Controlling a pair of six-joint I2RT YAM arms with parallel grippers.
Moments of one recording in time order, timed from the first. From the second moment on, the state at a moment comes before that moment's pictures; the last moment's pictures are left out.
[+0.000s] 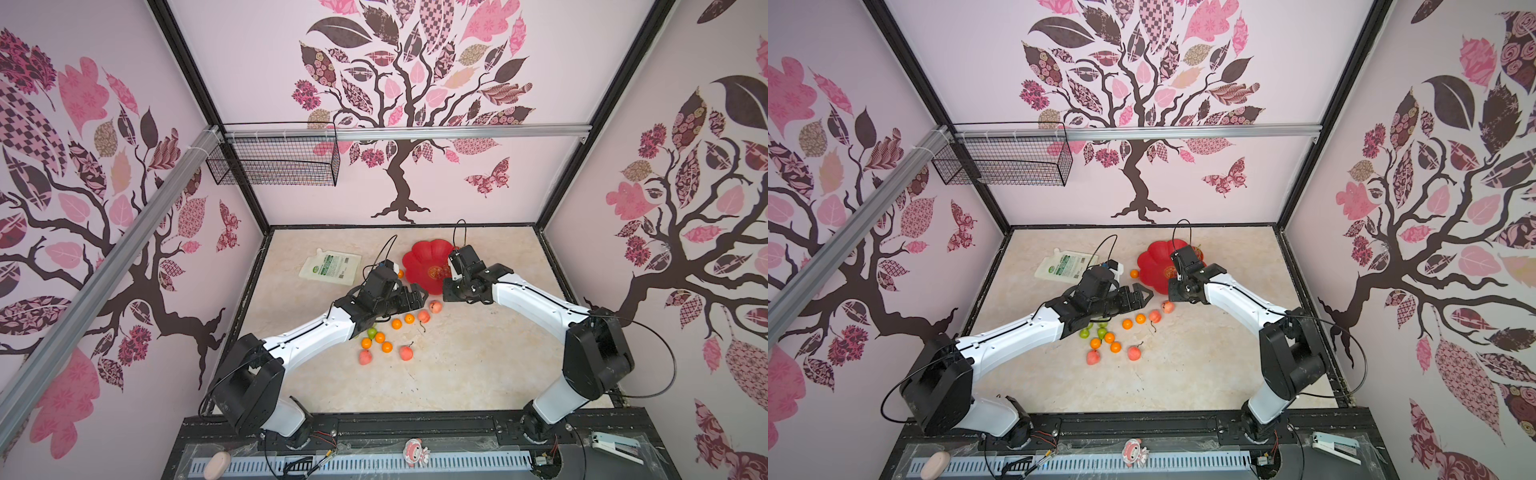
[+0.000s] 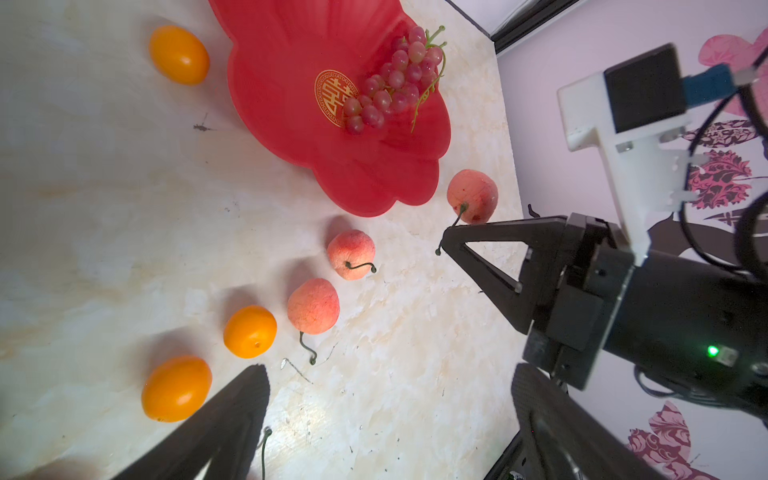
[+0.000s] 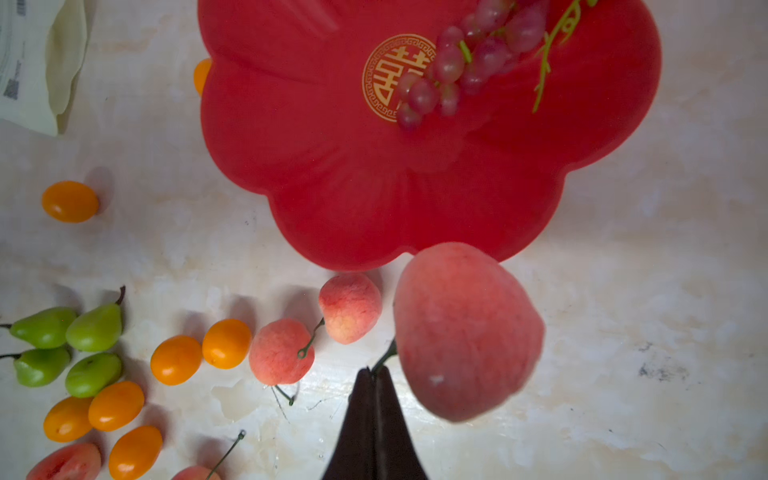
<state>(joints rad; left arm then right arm) -0.70 1.50 0.99 -0.10 0.18 -0.84 0.47 1.64 1.22 -0.62 0.03 0.43</state>
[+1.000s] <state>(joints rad) -0.63 1.71 1.19 -0.10 0.24 -0.83 0.35 2.01 1.44 -0.57 -0.06 0.50</state>
